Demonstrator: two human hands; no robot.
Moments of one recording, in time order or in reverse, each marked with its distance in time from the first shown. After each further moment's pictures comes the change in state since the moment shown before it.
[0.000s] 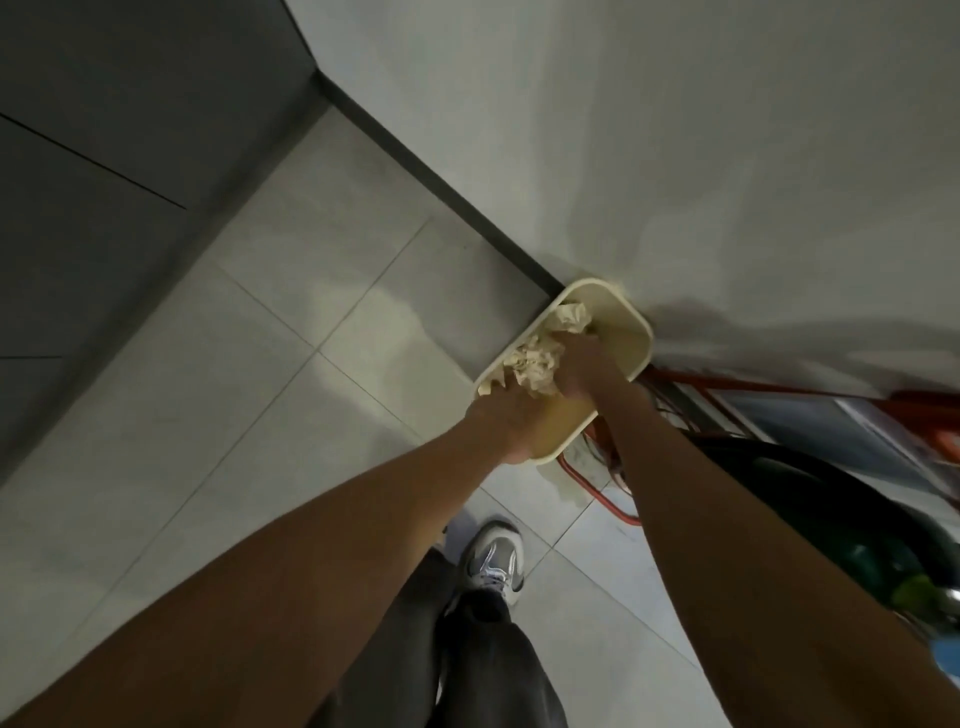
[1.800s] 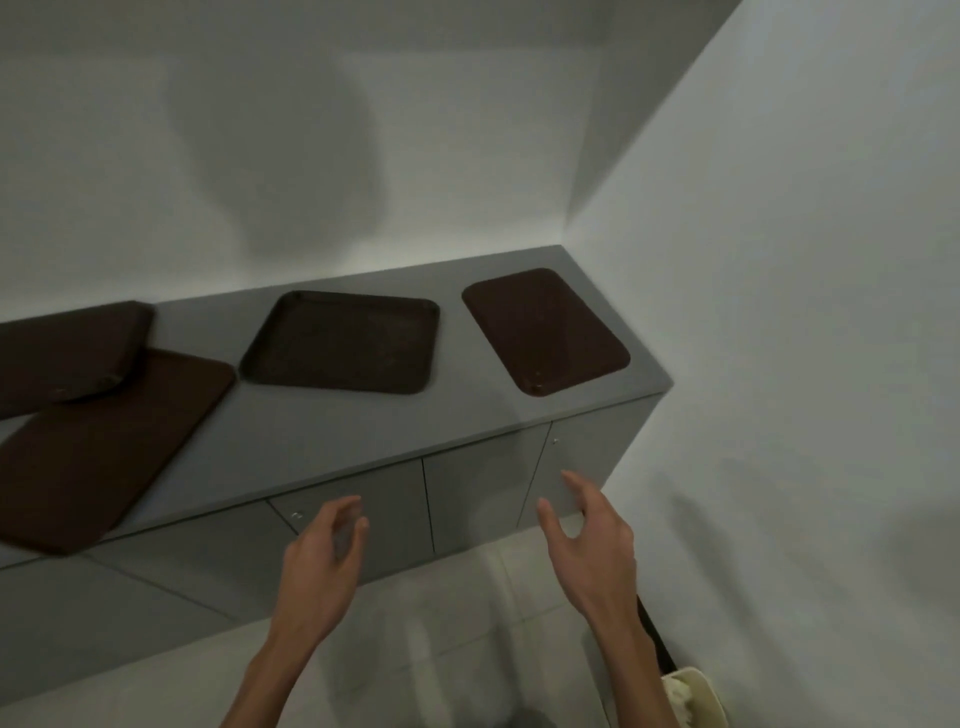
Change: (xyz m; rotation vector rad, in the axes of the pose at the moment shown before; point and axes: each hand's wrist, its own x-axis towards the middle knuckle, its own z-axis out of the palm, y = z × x) left_hand -0.908 -0.222 -0.035 -1.037 1.571 -0.592; right_hand -0.743 -0.462 -0.175 0.368 0.688 -0.782
